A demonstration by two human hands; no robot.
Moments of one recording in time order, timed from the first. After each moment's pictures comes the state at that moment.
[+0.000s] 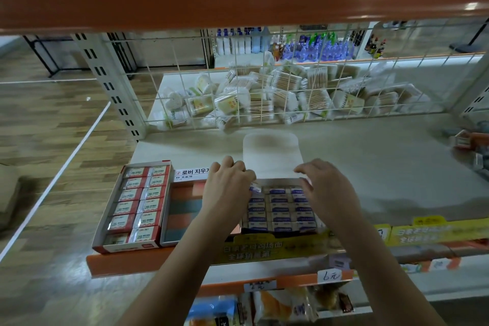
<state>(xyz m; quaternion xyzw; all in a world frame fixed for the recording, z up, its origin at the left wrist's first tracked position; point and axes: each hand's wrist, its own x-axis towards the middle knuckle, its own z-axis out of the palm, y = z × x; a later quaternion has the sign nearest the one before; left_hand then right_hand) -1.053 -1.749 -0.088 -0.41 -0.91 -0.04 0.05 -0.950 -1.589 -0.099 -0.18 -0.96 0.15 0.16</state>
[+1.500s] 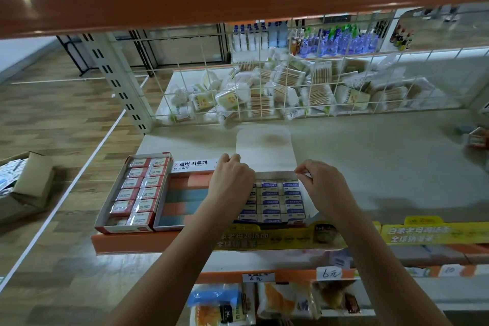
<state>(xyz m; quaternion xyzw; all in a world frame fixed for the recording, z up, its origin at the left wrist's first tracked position) -1.041 -1.719 -0.092 -0.41 -0.90 0.12 0.06 -0.946 -1.560 -0.111 -0.18 -0.94 0.25 0.12</state>
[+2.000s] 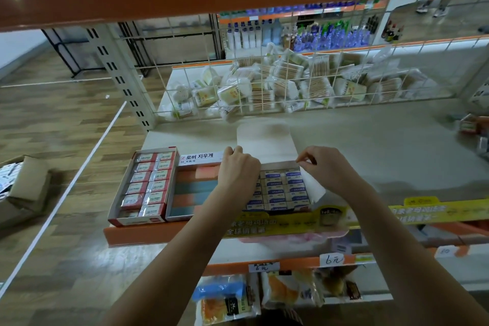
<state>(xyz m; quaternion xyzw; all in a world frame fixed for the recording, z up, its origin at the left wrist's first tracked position) -1.038 -1.723 -0.090 -0.39 -0.91 0.12 0.05 -0.954 -1.552 -0.104 -0.16 -0.95 0.25 0.08</state>
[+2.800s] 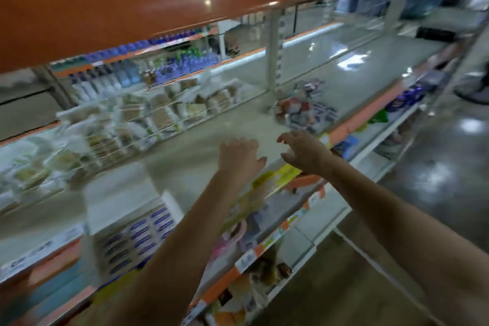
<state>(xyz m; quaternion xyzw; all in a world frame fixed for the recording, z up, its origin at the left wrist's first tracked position) -0.913 -1.495 -0.082 -0.61 -0.79 -0.02 0.03 -0.768 -1.398 -0.085 -0.37 -0.92 0.09 0.07</state>
